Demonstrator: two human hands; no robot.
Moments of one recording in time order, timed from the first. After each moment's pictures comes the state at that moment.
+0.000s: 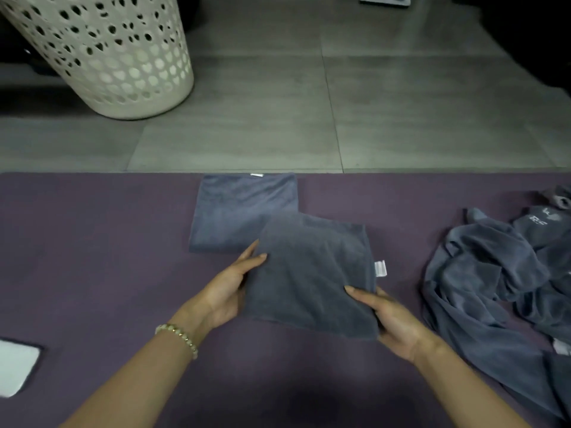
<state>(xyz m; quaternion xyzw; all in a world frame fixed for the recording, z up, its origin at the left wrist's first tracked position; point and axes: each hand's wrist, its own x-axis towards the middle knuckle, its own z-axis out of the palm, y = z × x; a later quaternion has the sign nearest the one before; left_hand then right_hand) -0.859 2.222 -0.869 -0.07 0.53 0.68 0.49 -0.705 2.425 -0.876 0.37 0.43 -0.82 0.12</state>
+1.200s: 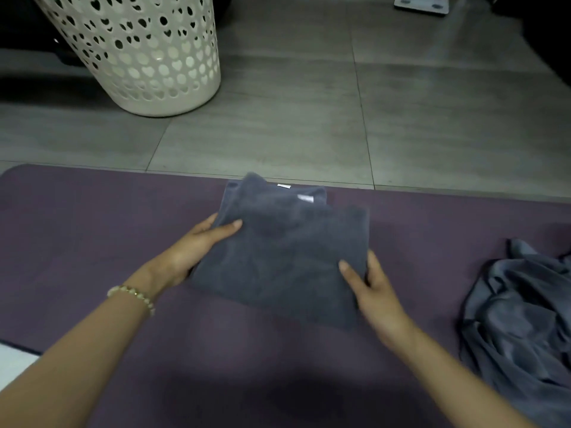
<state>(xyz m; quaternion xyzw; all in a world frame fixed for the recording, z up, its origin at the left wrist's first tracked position) -0.968 2.172 -0.848 0.04 0.68 0.62 0.38 -0.801 2.389 -0.881 0.28 0.64 -0.71 -0.07</state>
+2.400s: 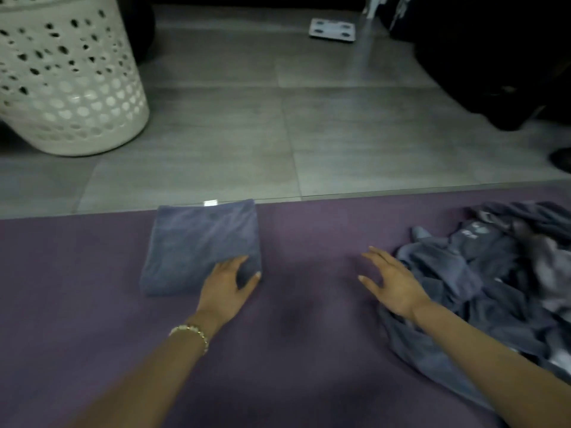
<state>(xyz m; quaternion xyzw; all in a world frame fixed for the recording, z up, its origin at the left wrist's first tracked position) -0.893 2.277 -0.902 0.25 0.90 0.31 0.17 -0.719 2.550 -0.872 0.27 0.94 -0.22 0.08</state>
